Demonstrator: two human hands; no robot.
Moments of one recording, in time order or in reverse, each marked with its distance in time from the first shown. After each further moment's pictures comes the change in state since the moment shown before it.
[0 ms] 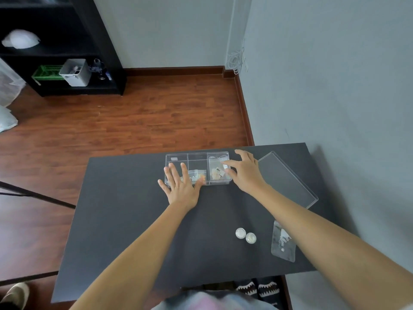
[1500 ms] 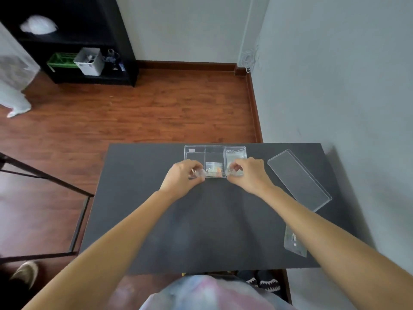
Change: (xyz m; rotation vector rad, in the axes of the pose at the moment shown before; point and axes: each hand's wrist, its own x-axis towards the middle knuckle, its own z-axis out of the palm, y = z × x) left_hand -0.014 -0.062 -0.065 -0.356 0.057 0.414; right_hand -0.027 -0.056 -0.002 0.151 -0.019 -0.064
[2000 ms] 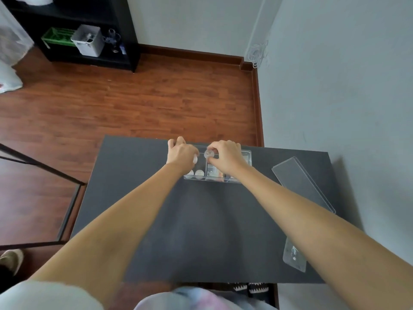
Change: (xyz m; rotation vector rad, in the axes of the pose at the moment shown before) left_hand 0.086 -0.016 0.002 0.646 -0.122 -0.107; right_hand 0.086 -0.047 0.027 -0.124 -0.058 -0.072
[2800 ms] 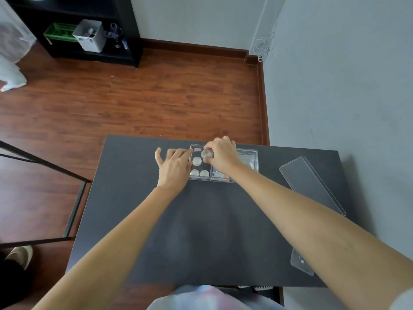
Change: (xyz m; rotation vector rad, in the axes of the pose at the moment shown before) left_hand -0.044 -0.019 0.024 -0.194 0.281 -0.090; right_hand 0.024 -0.012 0.025 -0.099 -0.022 -0.053
